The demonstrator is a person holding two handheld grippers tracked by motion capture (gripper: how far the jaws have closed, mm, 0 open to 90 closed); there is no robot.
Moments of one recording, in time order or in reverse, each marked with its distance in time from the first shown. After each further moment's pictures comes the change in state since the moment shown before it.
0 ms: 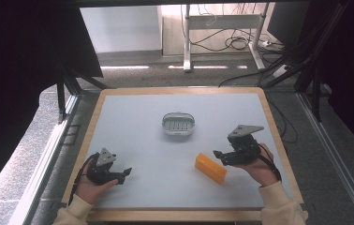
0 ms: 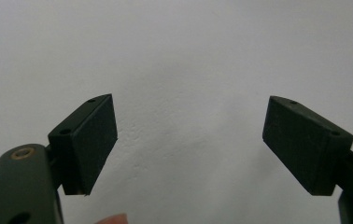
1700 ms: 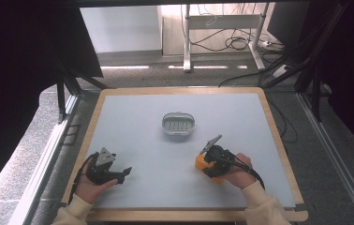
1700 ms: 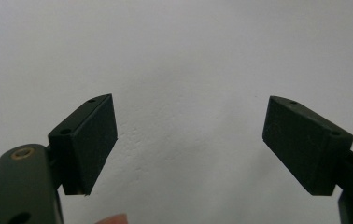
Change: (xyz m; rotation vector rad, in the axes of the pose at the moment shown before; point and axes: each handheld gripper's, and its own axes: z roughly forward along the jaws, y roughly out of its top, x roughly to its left) left arm 0.000 0.001 -0.002 -0.009 -0.001 0.007; right arm 0.044 -0.006 0.064 0.388 0.081 -0.161
